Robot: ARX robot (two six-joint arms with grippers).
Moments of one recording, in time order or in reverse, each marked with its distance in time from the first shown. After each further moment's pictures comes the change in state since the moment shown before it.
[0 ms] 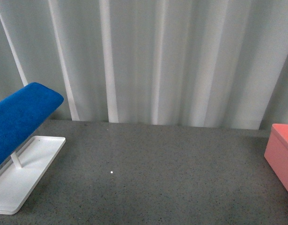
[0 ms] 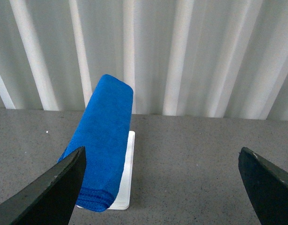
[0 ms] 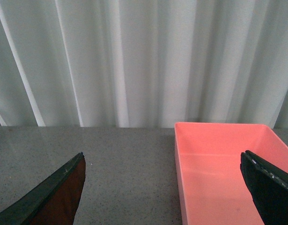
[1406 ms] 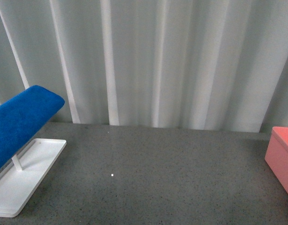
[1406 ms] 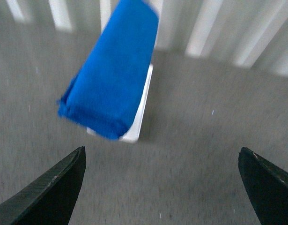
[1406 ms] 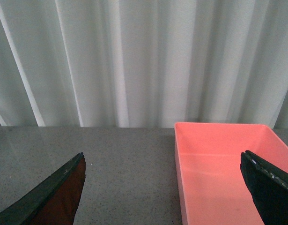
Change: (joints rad) left arm 0.006 0.321 0.144 -0.206 -0.100 -0.158; right arm 0.000 0.000 0.000 0.000 0.000 0.000
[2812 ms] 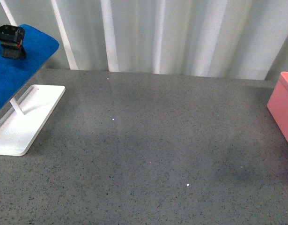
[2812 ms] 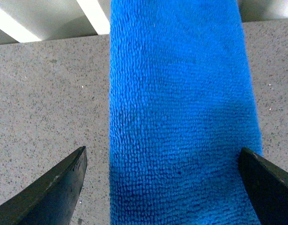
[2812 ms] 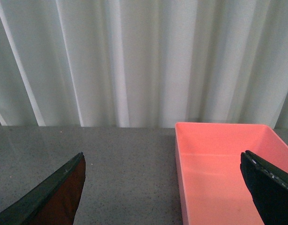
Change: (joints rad) left arm 0.172 1.746 1.262 0.115 0.117 0.427; right arm 0.000 0.000 0.000 0.000 0.000 0.000
